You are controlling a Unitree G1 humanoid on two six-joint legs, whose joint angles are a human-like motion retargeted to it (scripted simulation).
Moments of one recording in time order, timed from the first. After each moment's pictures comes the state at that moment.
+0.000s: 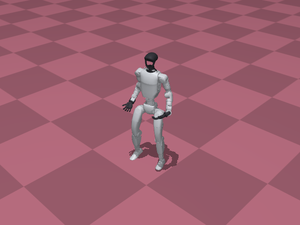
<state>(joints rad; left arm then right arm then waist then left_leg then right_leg) 0.22 0.31 0.04 0.76 -0.82 0.12 -1.01 0.42 -0.10 -0.20 0.73 1.09 0.04 0.73 -0.04 -0.03 -0.06 -0.09 0.05 0.10 0.19 -0.24 -0.04 -0.10 -0.19 -0.14 0.31 -0.01 0.20</state>
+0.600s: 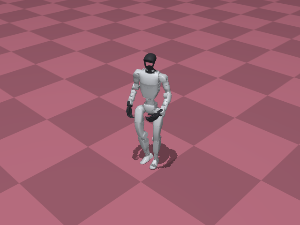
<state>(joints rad) -0.08 0.34 -0.34 0.64 -0.16 -0.21 -0.64 0.29 -0.19 0.06 0.69 0.53 -0.07 0.43 0.08 -0.06 -0.01 -0.16 -0.07 0.12 0.16 -0.18 0.07 -0.13 0.01 -0.27 0.25 -0.21 0.21</state>
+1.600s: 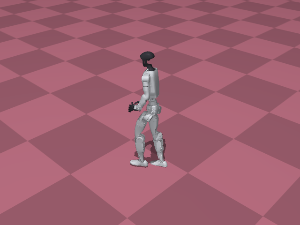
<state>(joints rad) -0.04 0.18 -0.36 0.85 0.49 -0.73 0.08 -0.01 -0.23 0.20 0.75 0.22 0.04 0.33 0.09 -0.01 0.09 -0.38 -0.07 0.19 0.35 -0.08 -0.07 0.05 0.07 -0.06 0.12 -0.19 -0.10</state>
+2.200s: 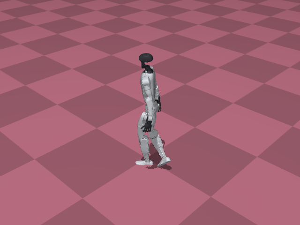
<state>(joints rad) 0.16 0.23 0.39 1.45 -0.03 -0.24 -0.21 0.16 -0.14 -0.29 1.56 0.00 -0.11 0.15 0.19 -0.06 -0.11 -0.32 0.02 0.25 0.26 -0.23 0.04 -0.13 0.15 -0.44 0.62 0.05 0.26</state>
